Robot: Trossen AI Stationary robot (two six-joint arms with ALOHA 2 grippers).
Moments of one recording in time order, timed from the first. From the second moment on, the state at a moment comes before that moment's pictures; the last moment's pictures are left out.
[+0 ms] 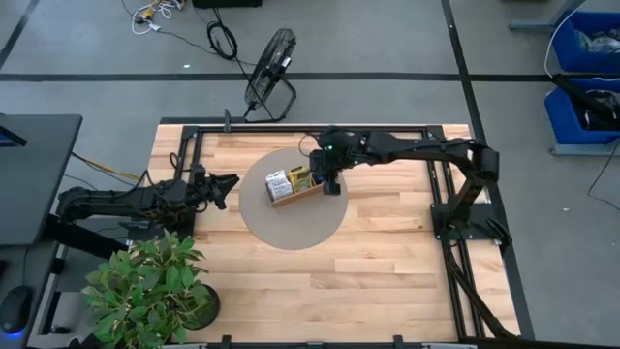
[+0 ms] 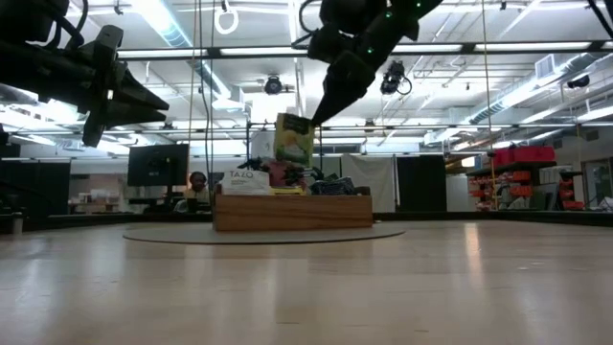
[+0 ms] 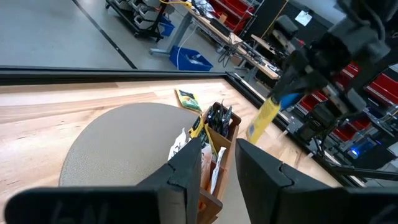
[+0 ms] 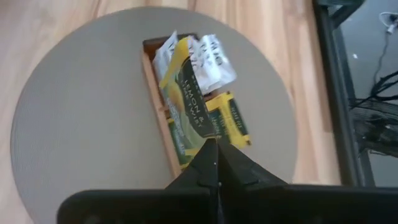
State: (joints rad) left arm -0.01 0.23 0.15 -0.10 -0.58 -0.68; right arm -0.26 1.74 1.41 -0.53 -0.07 -0.38
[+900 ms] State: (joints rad) left arm -0.01 0.23 0.15 -0.10 -0.58 -0.68; right arm -0.28 1.86 1.41 -0.50 0.02 -0.36
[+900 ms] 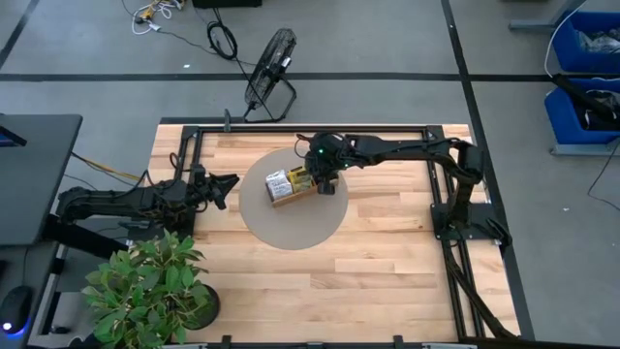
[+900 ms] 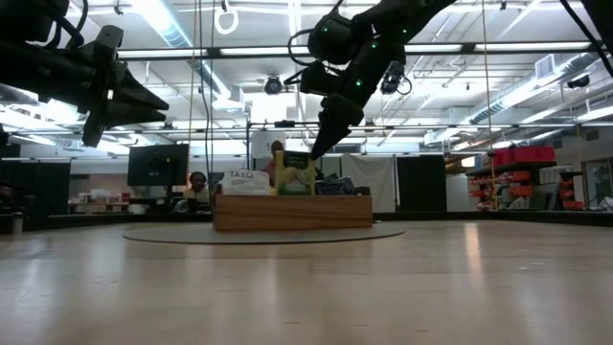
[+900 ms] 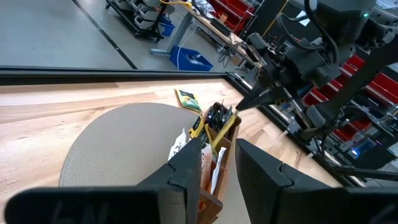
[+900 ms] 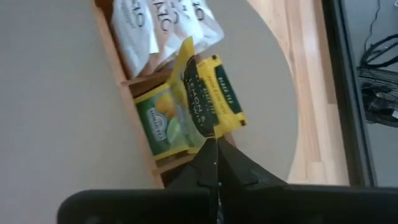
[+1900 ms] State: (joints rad) left arm -0.01 0.23 0.15 -0.10 -0.58 -0.70; right arm -0.29 1.93 1.41 -0.48 0.00 -0.32
